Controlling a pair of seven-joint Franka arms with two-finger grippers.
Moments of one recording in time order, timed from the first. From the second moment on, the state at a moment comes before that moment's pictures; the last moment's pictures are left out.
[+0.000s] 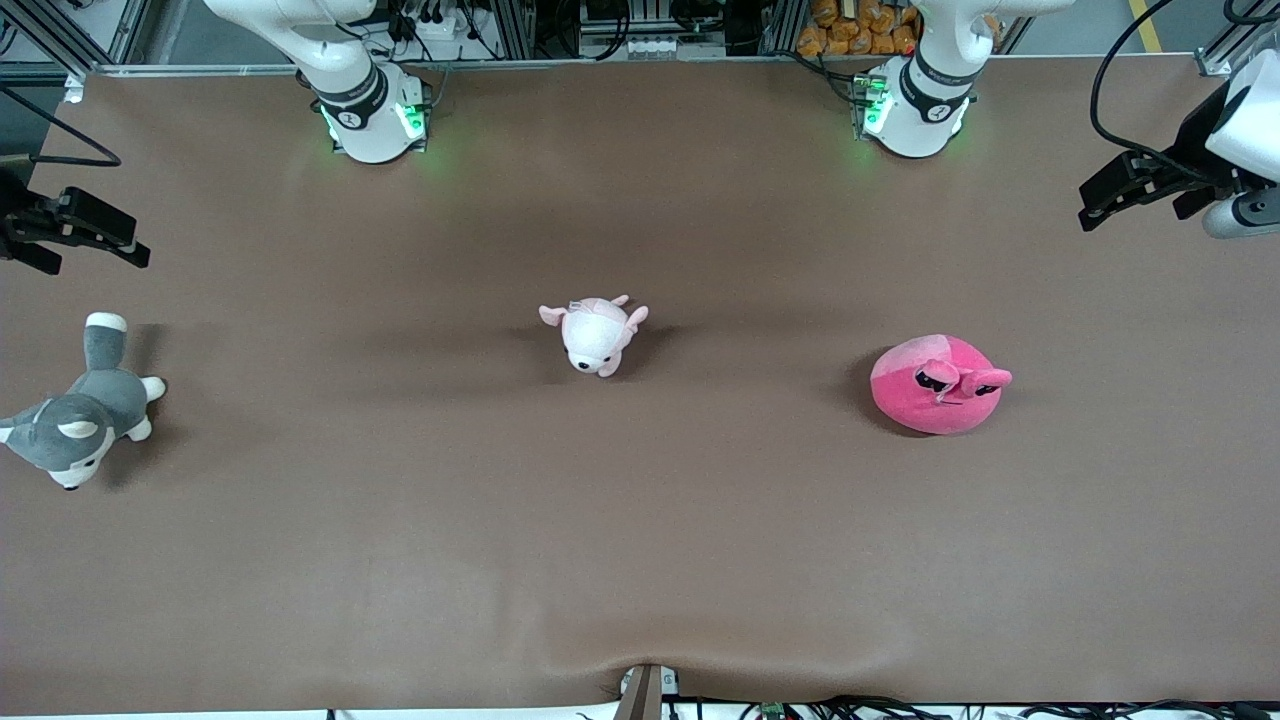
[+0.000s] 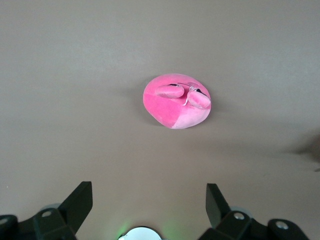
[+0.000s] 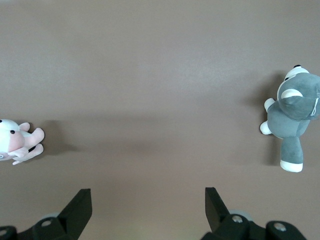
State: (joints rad) left arm -0.07 -0.09 -0.05 -1.59 0.07 1.49 -0.22; right arm 0.00 0.02 -0.05 -1.49 0.06 1.48 -0.09
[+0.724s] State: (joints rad) left arm -0.06 -0.08 -0.05 -1.58 0.07 1.49 -0.22; right arm 0.00 0.02 -0.05 -1.49 0.06 1.48 -0.09
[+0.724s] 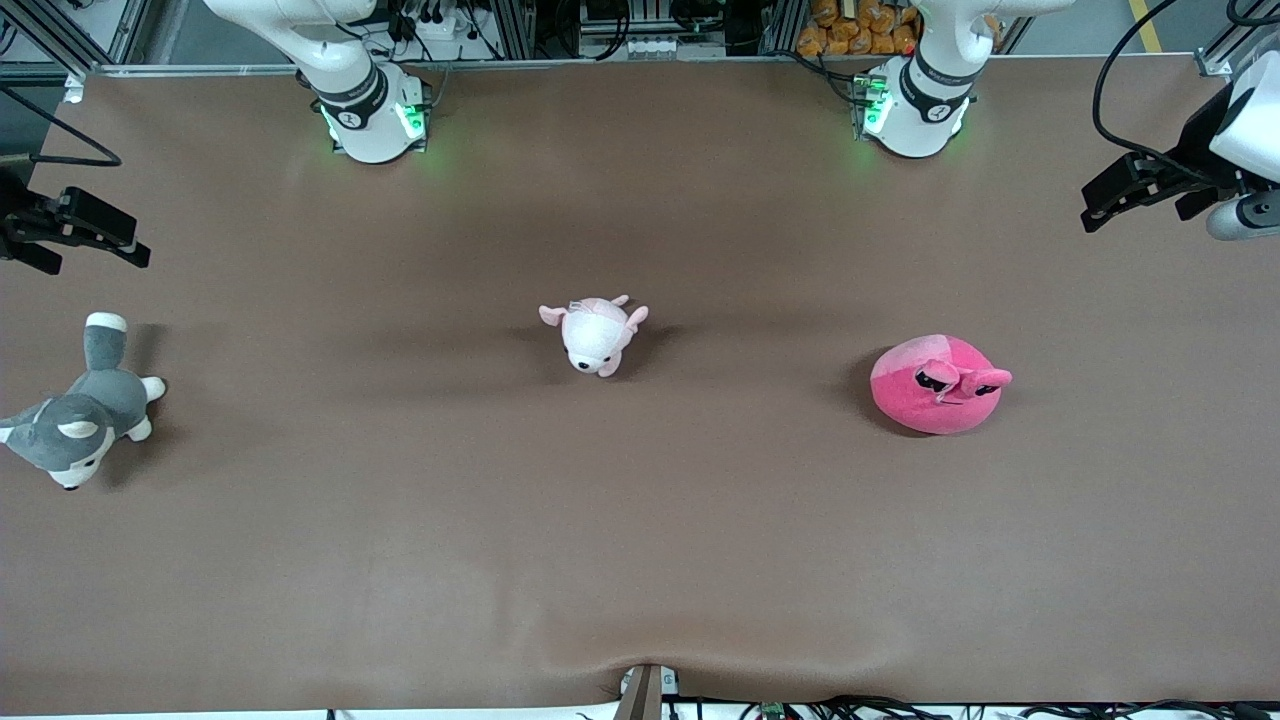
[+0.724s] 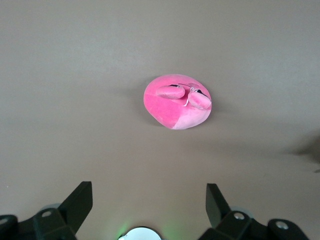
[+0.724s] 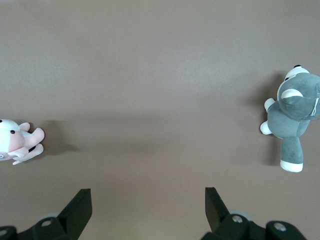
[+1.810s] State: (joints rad) left arm -0.03 -0.07 -0.04 -1.58 0.07 1.49 -0.22; right arm 0.00 0.02 -0.05 -1.49 0.06 1.48 -0.09
